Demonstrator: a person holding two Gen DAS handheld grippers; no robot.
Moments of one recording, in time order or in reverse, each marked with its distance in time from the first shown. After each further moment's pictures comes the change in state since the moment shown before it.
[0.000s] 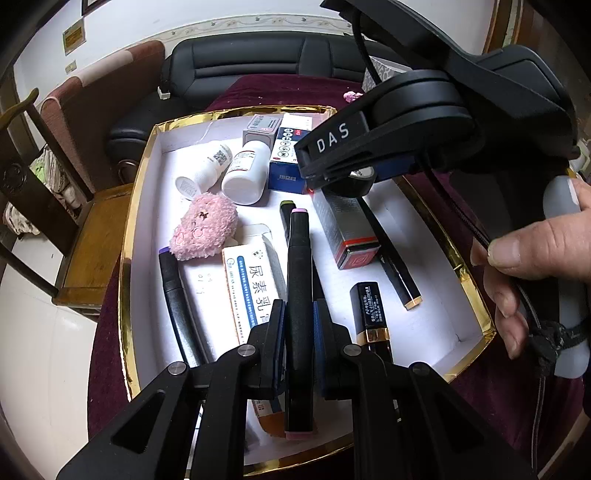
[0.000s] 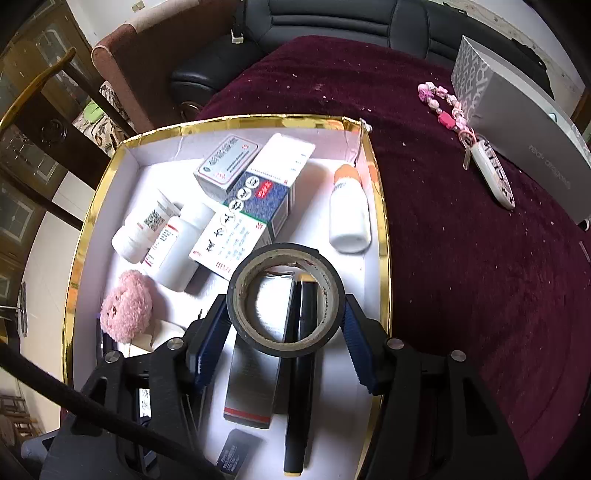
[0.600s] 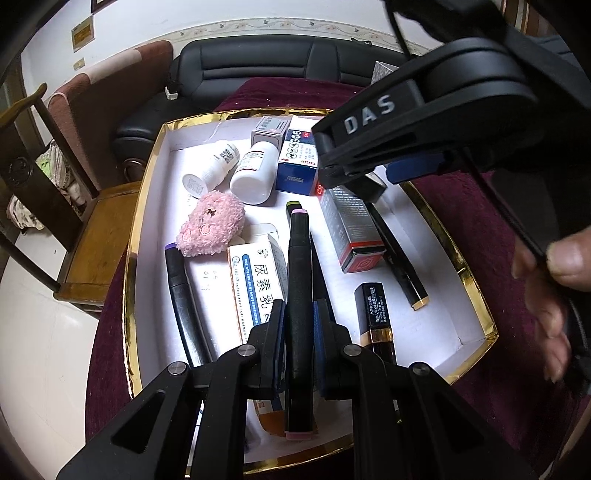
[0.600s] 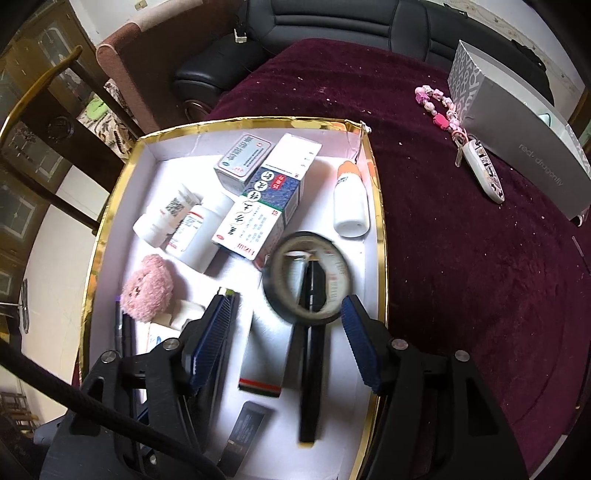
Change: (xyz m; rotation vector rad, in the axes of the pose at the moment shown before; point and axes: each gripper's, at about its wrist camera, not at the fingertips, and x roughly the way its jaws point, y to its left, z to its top) left arm -0.003 0.000 -0.004 -0.034 -0.019 0.022; right arm -0.024 0.009 -0.010 -0.008 -0.001 0.011
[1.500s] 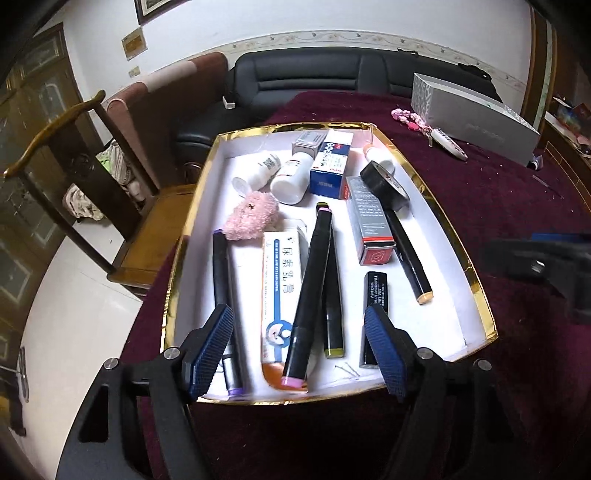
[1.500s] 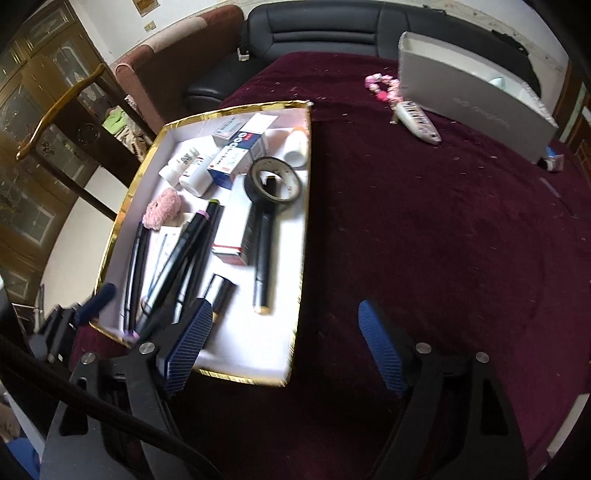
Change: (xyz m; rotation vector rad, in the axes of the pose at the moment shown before) left arm -0.035 -0.031 -0.018 -0.070 -0.046 0.240; right arm -0.075 -0.056 -0.099 0.026 -0.077 0.059
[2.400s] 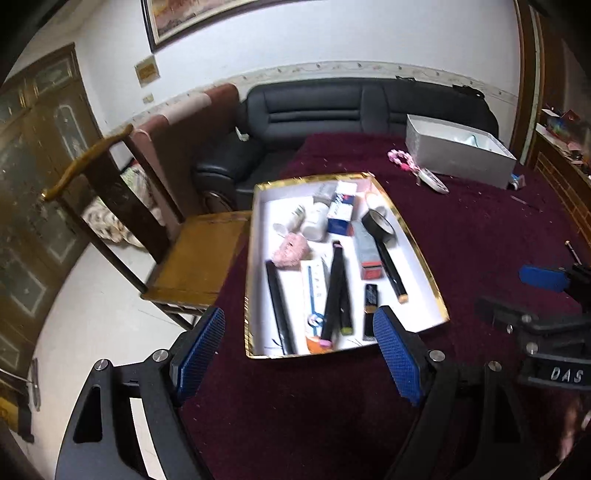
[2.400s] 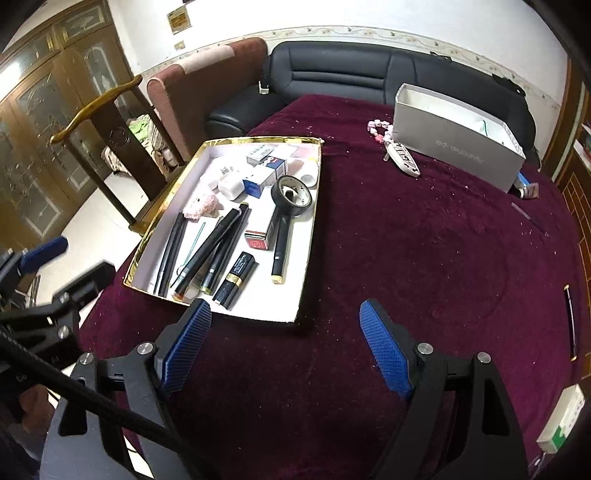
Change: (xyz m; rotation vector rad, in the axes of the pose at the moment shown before) left arm -0.108 0.021 0.004 0.026 -0.110 0.061; right arm -0.070 0.018 -0.050 -0.113 -0.150 -0.004
